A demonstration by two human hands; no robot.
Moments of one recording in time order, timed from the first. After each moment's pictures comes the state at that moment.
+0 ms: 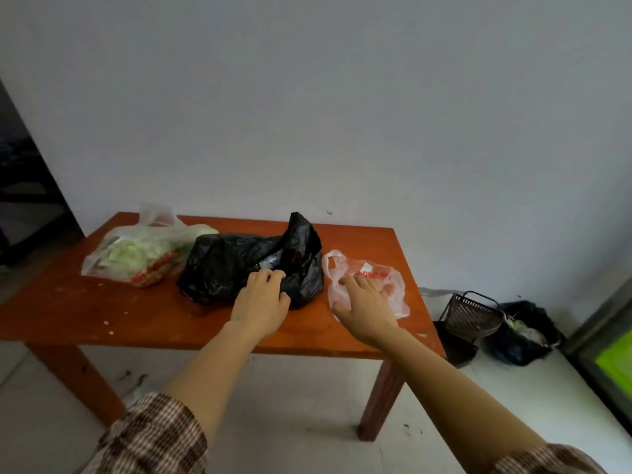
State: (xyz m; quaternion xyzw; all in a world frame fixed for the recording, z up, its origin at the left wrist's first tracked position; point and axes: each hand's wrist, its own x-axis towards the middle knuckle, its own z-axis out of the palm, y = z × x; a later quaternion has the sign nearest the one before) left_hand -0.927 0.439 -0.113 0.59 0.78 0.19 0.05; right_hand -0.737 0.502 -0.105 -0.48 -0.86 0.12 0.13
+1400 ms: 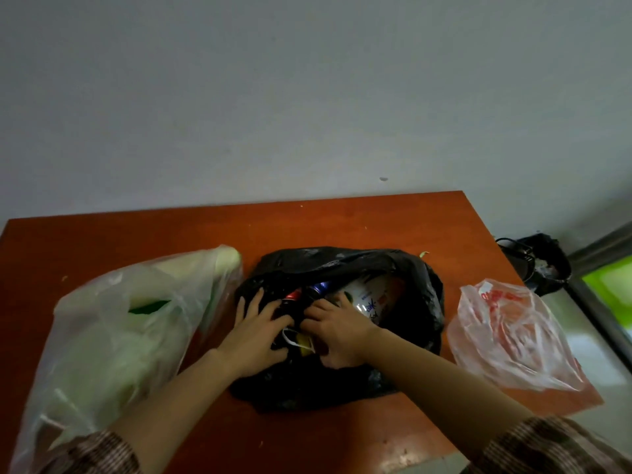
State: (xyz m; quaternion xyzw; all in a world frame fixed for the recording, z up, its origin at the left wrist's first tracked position) left_hand -1.292 0.670 -0.261 0.77 0.59 -0.06 0.24; right_hand -1.098 0.724 -0.230 -0.27 -0.94 0.06 -0.19
